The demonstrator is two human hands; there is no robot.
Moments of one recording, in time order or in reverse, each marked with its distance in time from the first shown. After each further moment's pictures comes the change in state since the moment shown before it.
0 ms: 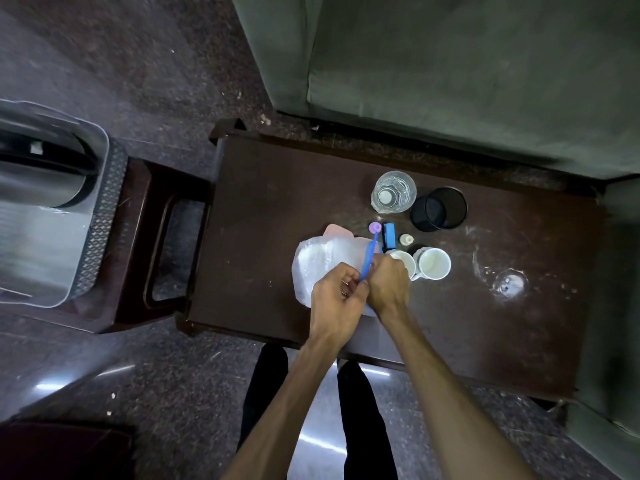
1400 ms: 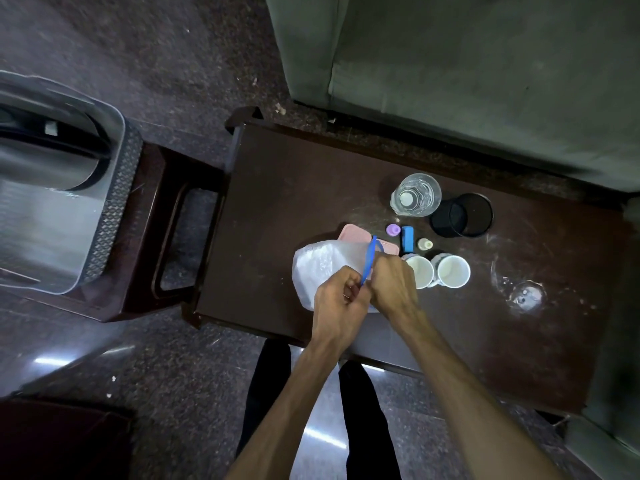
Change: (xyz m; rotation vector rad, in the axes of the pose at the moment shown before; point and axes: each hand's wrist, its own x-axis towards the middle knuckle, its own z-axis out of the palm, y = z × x) left_hand 0.003 -0.006 -0.020 0.047 0.030 -0.026; right_hand 0.017 -0.007 0.017 -0.306 -0.051 -0.335
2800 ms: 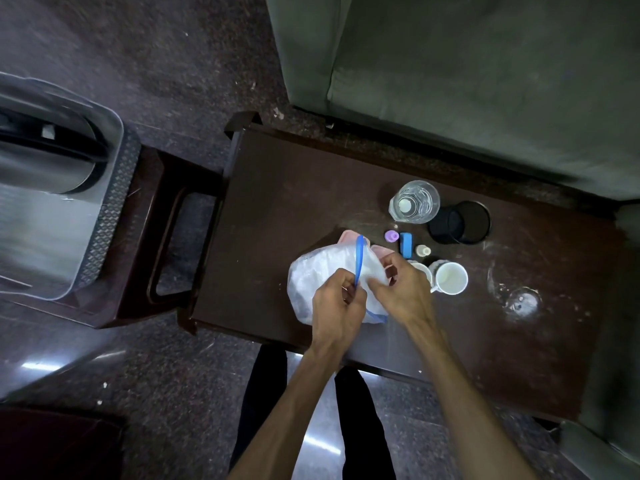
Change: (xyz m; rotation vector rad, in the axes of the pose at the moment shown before) left_hand 0.009 -0.005 0.005 0.057 0.056 0.007; right_hand -0.016 0.013 -0.020 0.398 0.047 0.226
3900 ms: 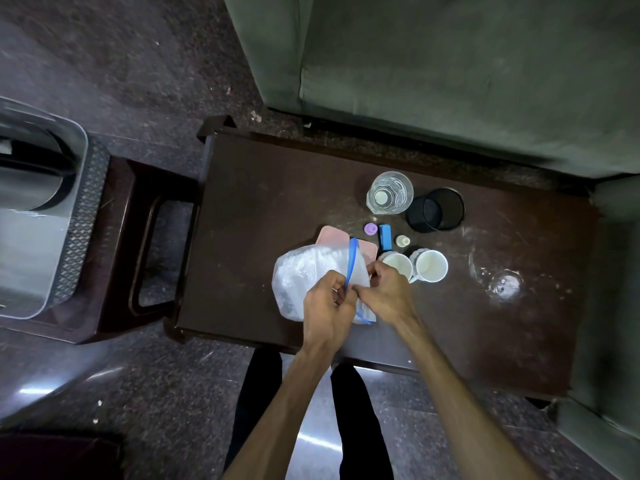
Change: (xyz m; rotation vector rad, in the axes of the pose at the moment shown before) left_hand -0.009 -0.001 0.014 0.059 -0.066 0.014; right_hand -0.004 0.022 0.005 0.075 -0.128 0.164
